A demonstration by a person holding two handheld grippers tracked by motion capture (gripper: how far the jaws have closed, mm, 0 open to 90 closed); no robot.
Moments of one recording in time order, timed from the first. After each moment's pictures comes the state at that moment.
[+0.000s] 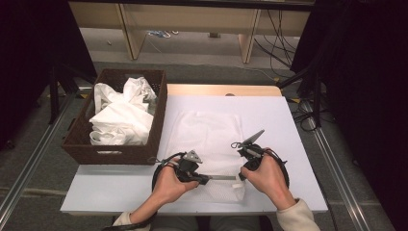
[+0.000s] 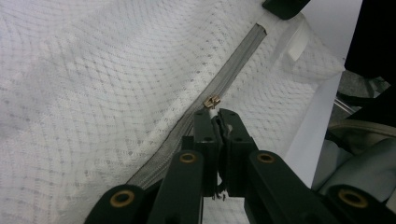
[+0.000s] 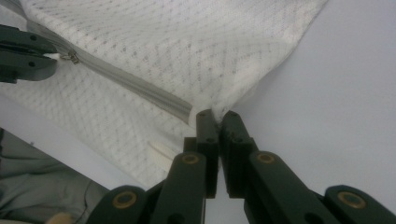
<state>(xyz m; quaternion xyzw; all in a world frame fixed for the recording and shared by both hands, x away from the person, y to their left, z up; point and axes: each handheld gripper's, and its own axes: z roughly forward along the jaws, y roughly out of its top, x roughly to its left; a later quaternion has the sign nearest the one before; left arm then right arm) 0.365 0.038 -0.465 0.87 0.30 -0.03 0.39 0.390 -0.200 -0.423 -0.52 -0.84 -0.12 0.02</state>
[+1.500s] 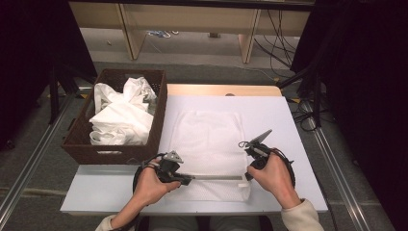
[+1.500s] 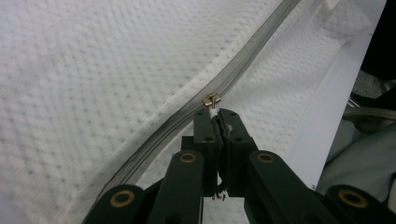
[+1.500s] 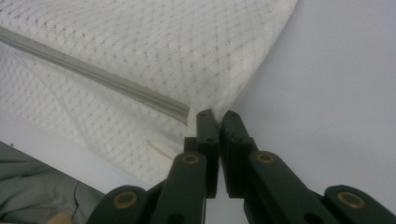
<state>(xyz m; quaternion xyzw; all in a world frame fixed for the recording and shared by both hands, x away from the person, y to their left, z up) 0.359 0.089 -0.469 0.86 0.35 -0.02 0.38 0.391 -0.218 -0.423 -0.57 -0.82 -0.10 0.04</state>
